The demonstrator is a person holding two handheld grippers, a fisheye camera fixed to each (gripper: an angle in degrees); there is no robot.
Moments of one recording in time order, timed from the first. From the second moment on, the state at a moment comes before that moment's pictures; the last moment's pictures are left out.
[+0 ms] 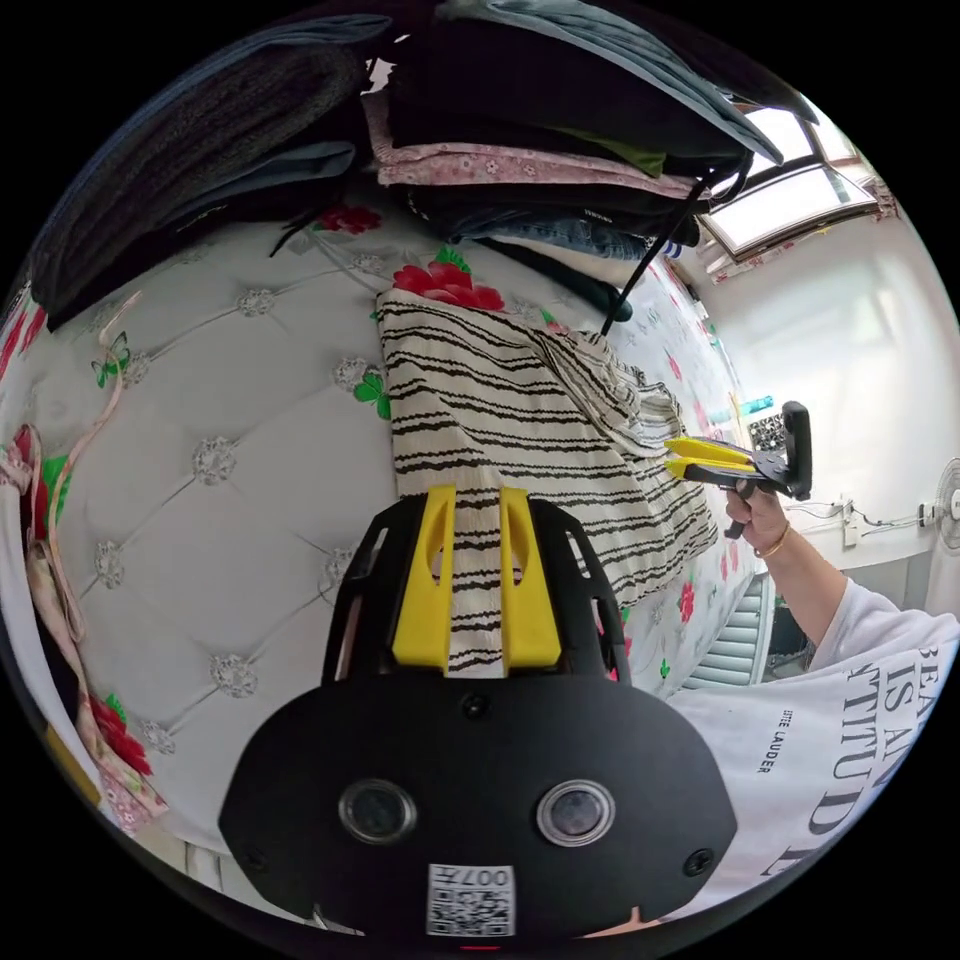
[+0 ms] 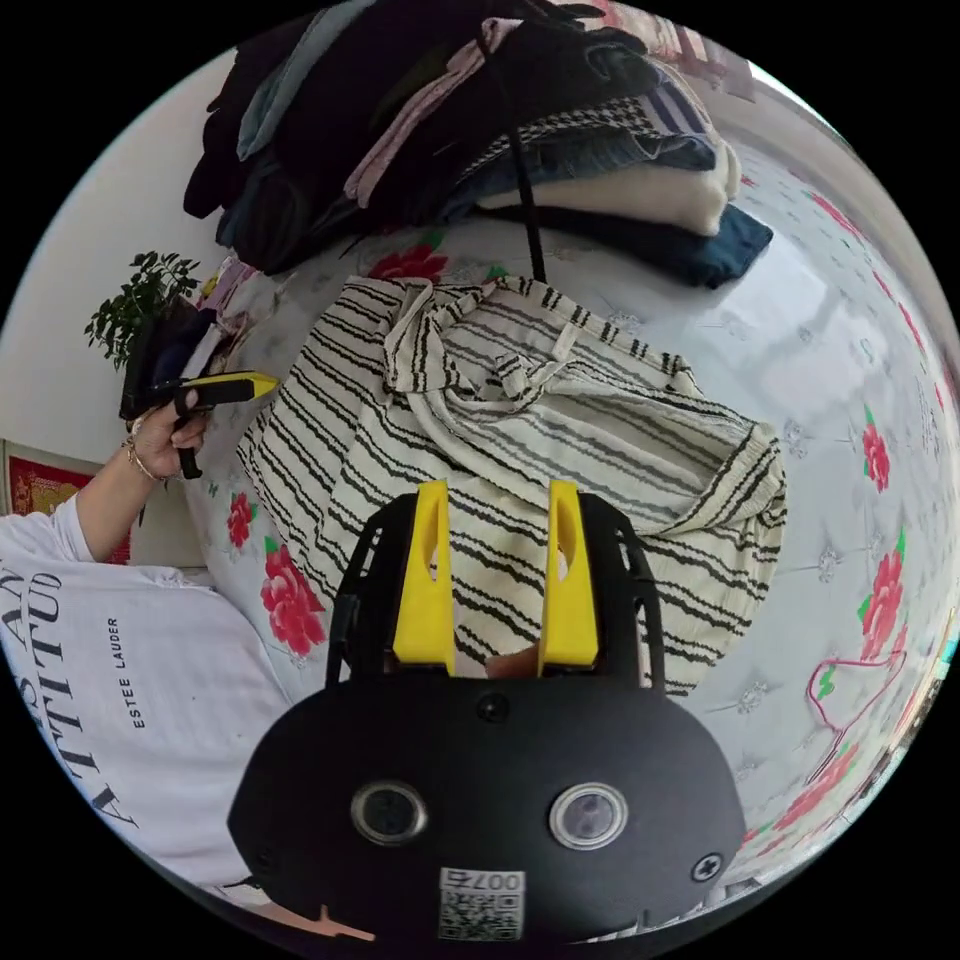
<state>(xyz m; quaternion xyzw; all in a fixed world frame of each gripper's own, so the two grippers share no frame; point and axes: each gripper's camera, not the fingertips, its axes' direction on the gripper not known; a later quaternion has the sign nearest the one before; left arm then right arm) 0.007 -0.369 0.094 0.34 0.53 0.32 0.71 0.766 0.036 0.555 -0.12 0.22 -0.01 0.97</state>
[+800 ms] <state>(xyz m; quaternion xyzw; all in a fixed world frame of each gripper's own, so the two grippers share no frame) 0.031 -0.340 0.144 0.30 0.53 0.27 0.74 0.838 0.018 0.477 0.08 0.11 0.16 0.98</state>
